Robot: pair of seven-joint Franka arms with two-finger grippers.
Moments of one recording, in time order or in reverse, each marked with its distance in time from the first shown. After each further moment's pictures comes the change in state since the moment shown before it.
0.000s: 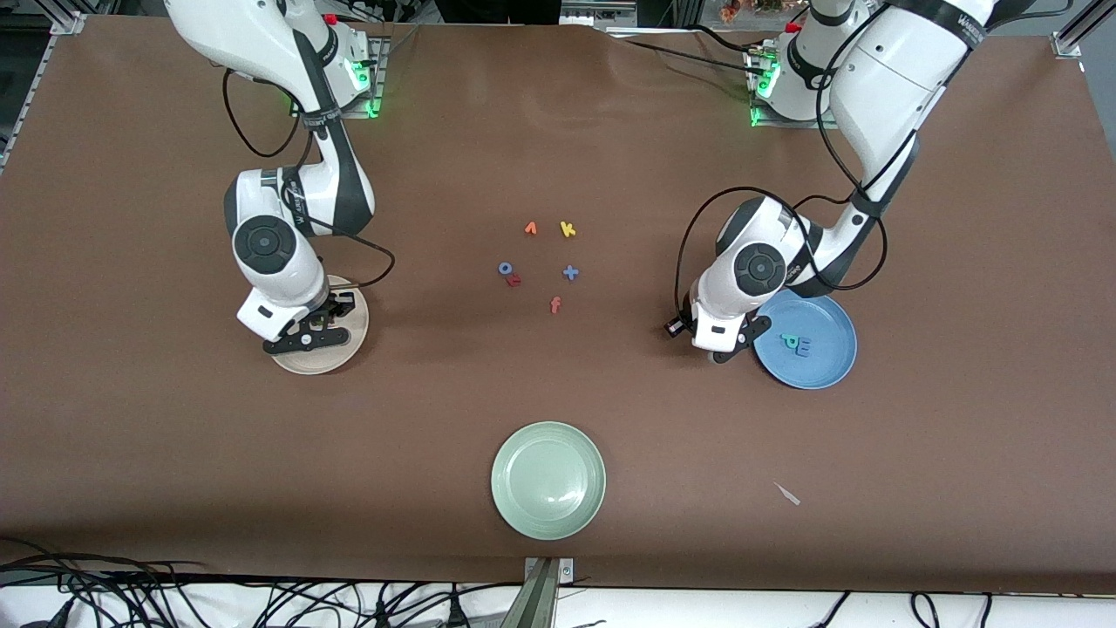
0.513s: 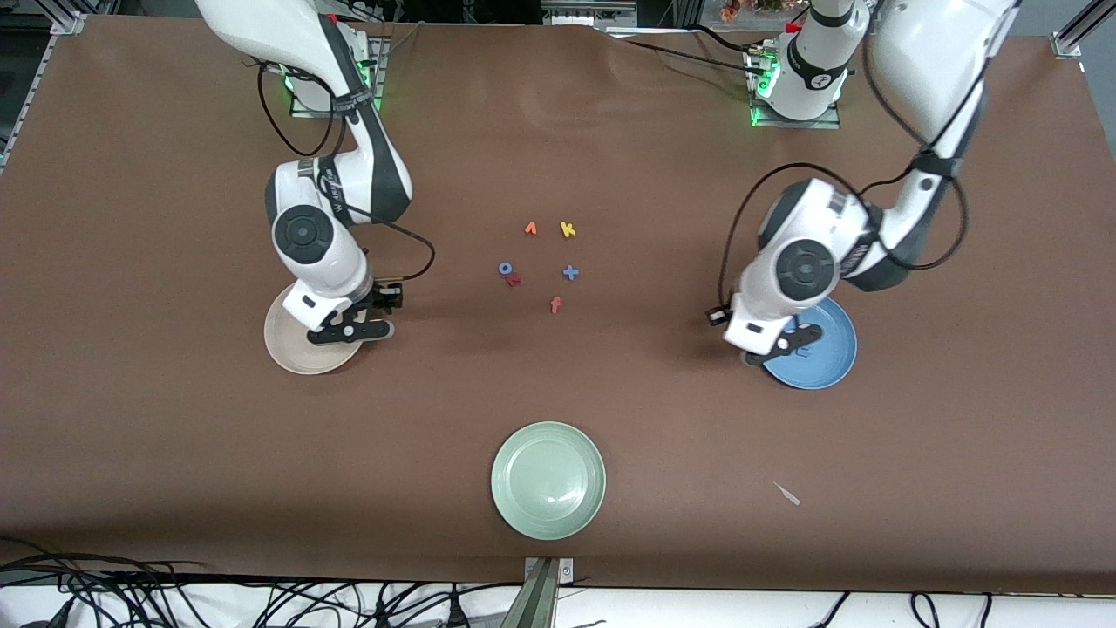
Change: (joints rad) left arm 0.097 -0.167 0.014 0.090 0.031 -0.368 0.410; right arm 0.044 -0.008 0.101 0.047 0.083 -0.030 0.172
